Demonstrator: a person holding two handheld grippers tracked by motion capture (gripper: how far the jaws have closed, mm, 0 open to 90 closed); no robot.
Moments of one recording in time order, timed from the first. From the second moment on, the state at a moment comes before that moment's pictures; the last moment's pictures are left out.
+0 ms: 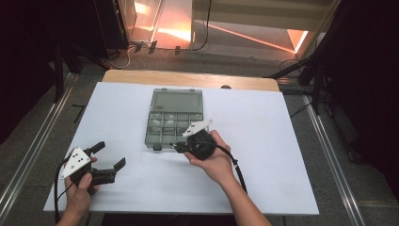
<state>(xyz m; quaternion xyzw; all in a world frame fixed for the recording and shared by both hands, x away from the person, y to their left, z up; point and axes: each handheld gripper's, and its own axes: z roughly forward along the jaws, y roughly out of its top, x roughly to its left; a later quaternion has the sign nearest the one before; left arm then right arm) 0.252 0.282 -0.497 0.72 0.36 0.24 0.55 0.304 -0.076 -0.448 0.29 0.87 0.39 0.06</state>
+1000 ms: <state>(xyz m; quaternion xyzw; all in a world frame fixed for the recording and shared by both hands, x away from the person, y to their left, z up) 0.252 0.285 -0.497 0.71 0.36 0.24 0.56 0.330 -0.048 -0.438 0.31 0.87 0.38 0.07</state>
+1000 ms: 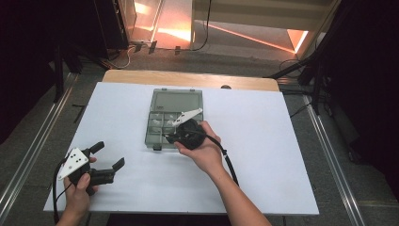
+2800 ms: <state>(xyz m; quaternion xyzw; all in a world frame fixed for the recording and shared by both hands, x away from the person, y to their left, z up) 0.263 0.270 -0.489 0.74 0.36 0.23 0.53 0.330 -0.096 -0.457 0.40 0.79 0.45 0.11</state>
